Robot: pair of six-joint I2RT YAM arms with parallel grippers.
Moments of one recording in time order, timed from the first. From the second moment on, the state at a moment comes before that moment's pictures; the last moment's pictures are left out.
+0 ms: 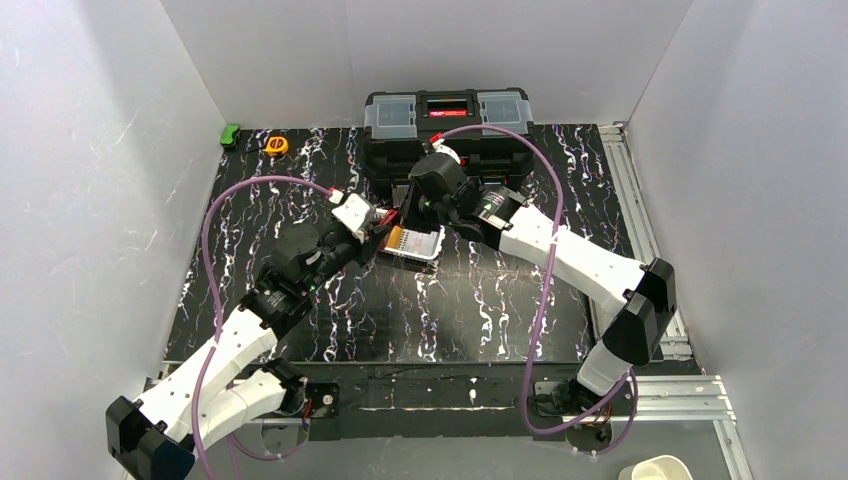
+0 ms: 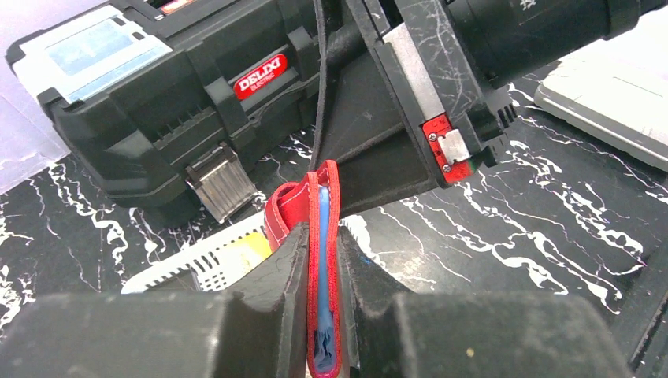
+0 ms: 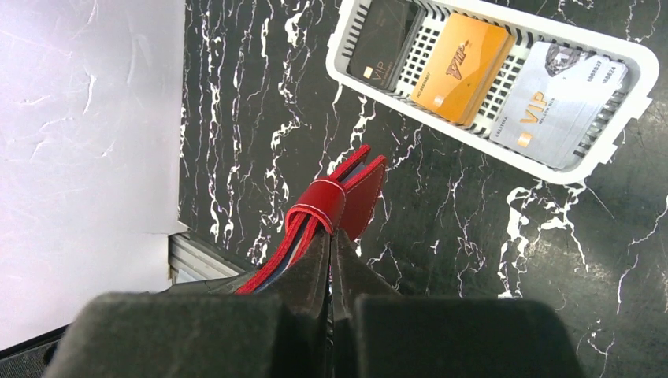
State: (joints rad) left arm -0.62 0.83 0.71 0.02 0.16 0.10; right arm 0.95 1.63 1.60 -0.59 0.12 0.92
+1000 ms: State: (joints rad) left arm -0.64 0.73 0.74 -0.08 0.24 0.22; right arm 1.08 1.51 1.54 -0.66 0.31 0.51
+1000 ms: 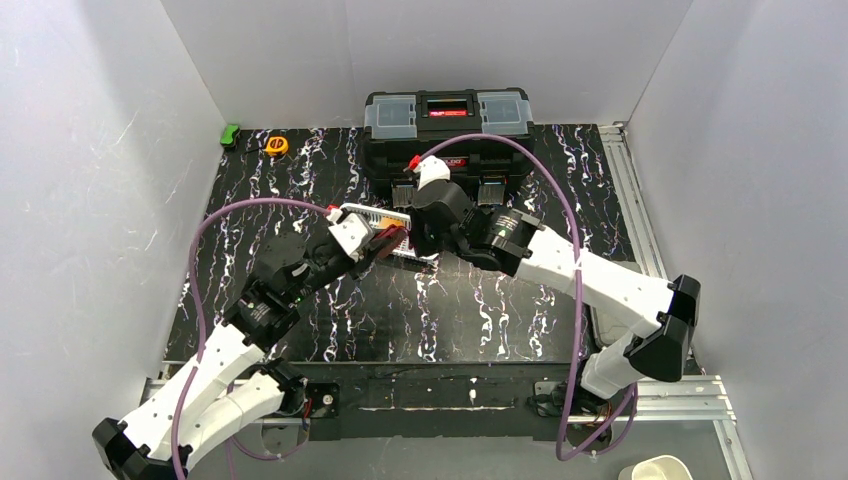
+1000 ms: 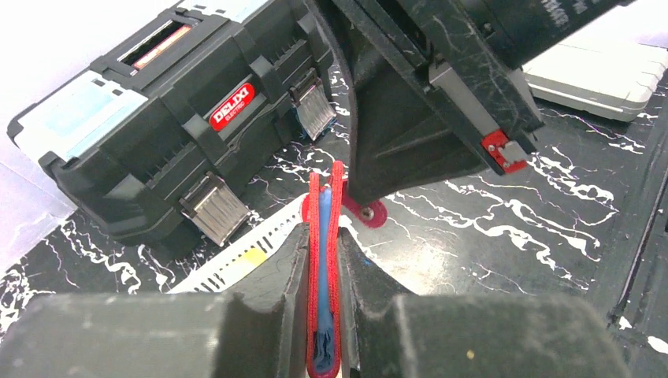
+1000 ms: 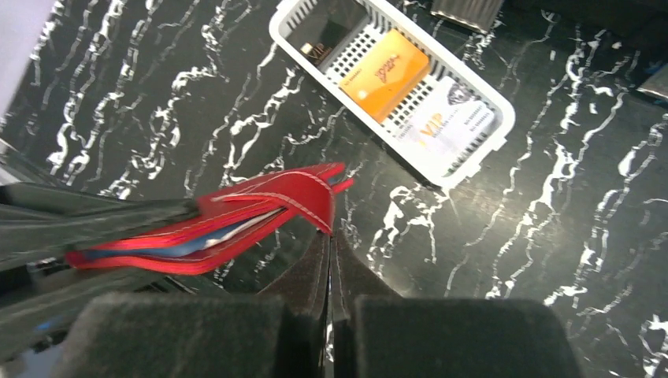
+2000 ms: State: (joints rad) left arm -0.64 0.77 0.78 -0.32 0.78 0.28; right arm 1.01 1.11 1.27 -0.71 -0.15 0.23
